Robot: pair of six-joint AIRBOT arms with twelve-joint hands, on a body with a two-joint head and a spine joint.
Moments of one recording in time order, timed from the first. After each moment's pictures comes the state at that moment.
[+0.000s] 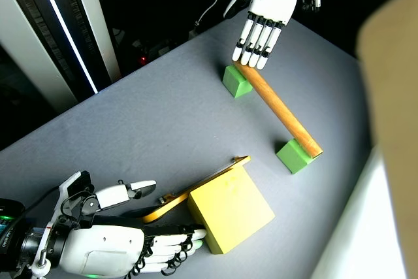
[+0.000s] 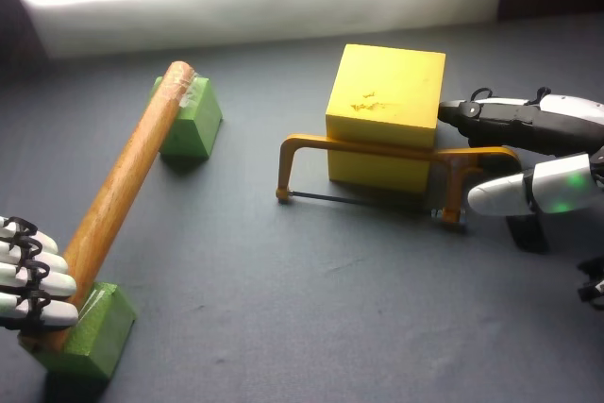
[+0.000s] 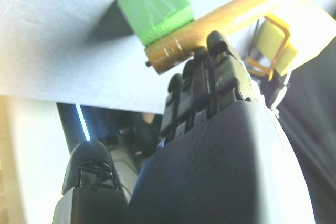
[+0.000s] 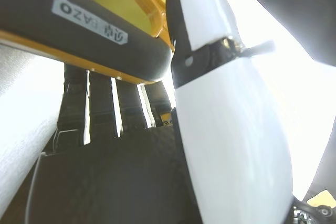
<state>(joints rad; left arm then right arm) 0.86 -0.55 1.17 1.25 -0.98 0.09 -0.71 -1.16 1.43 -0.27 0.57 0.42</state>
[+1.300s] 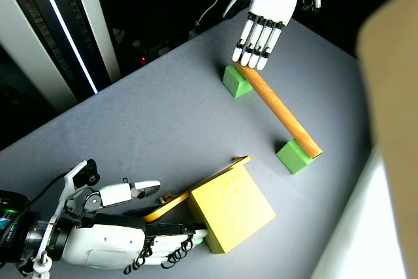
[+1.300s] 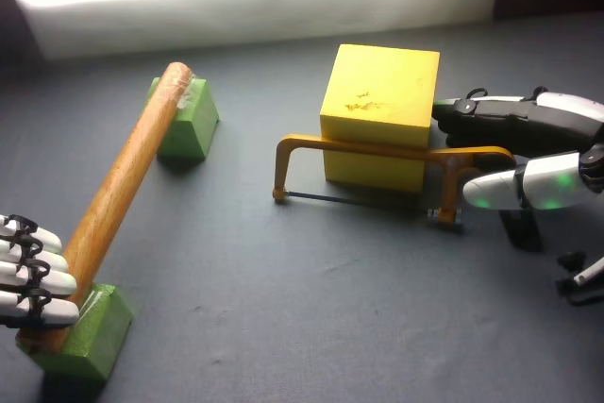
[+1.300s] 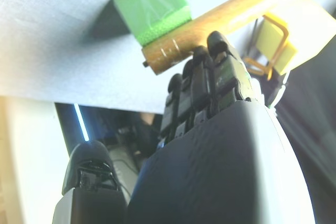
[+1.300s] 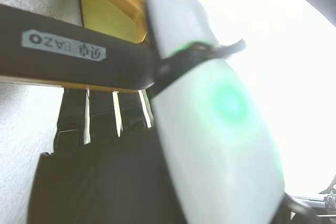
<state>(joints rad) 0.86 -0.55 1.17 1.24 -0.98 0.09 -0.70 -1.17 1.39 -0.15 0.55 0.42</state>
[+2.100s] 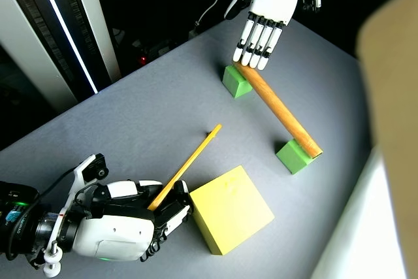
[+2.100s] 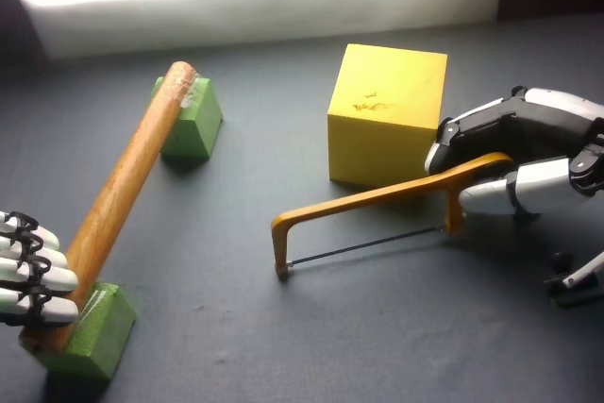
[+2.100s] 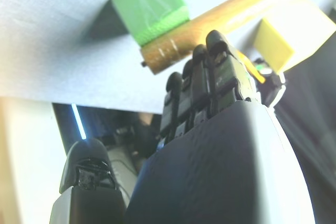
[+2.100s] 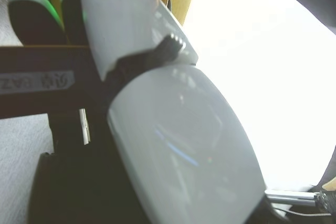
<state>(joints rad) 0.86 -0.55 1.17 1.23 -0.98 0.09 -0.69 -1.16 1.36 -0.13 0.59 0.38</state>
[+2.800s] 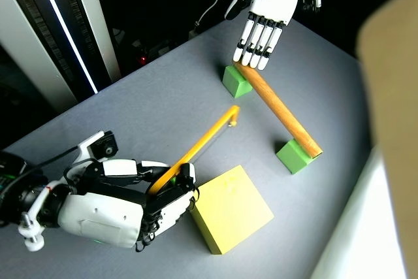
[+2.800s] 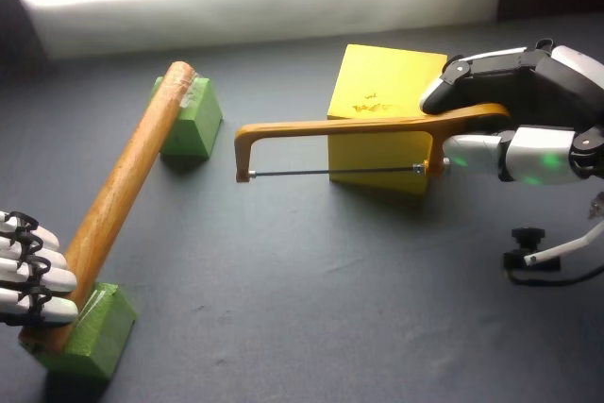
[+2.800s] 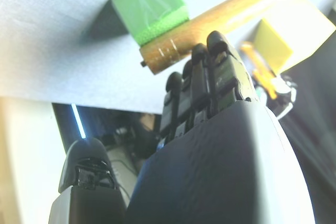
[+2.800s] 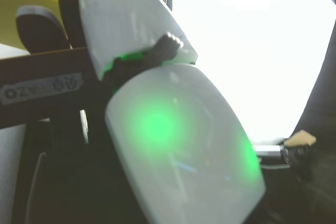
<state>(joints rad) 0.86 -0.55 1.17 1.23 -0.98 0.09 -0.70 -1.11 1.14 0.34 0.85 0.02</state>
